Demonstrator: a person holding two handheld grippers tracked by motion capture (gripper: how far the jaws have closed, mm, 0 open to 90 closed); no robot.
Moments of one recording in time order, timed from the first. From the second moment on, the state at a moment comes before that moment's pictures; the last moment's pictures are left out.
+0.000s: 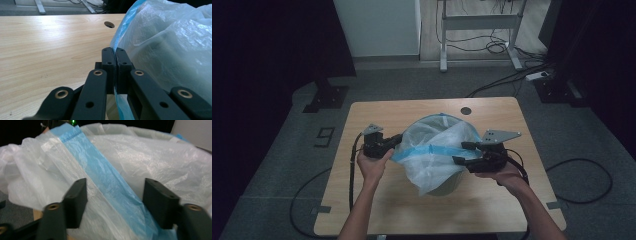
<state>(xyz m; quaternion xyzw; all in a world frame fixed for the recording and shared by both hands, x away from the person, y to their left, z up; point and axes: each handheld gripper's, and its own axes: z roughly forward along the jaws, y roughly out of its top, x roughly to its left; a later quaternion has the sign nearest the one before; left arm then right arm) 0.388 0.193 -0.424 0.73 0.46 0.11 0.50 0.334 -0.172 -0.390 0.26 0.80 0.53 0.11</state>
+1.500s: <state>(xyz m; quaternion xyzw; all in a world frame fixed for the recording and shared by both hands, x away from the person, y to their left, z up) 0.373 0.203 -0.430 0.73 0.45 0.11 0.50 0.279 -0.155 -0.492 0.21 0.82 0.51 0.14</state>
